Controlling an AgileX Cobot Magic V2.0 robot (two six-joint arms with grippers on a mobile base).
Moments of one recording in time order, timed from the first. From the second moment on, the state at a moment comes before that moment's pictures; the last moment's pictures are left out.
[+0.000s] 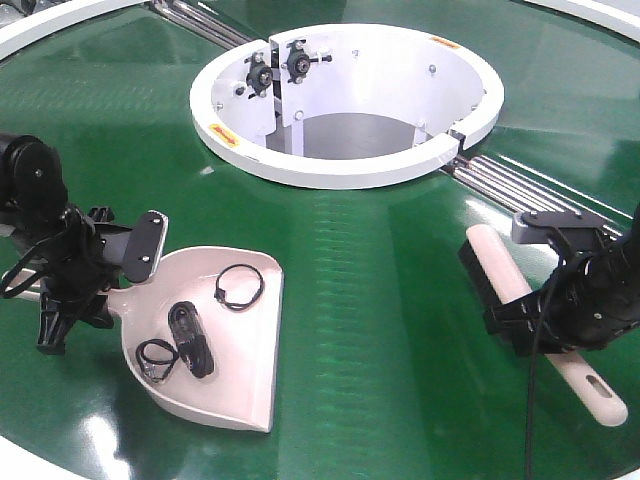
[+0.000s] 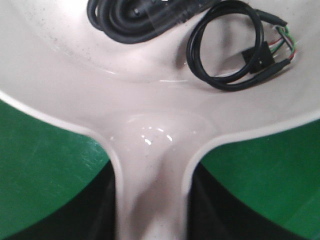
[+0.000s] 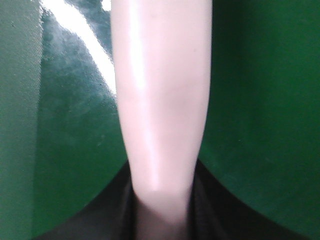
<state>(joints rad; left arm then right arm) -0.19 1.76 -1.24 -0.02 0.99 1.46 0.10 1.50 -0.92 0.14 0.85 -0.07</state>
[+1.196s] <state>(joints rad) -0.19 1.76 -1.24 -0.03 0.98 1.47 0.10 1.56 -0.92 0.14 0.85 -0.07</state>
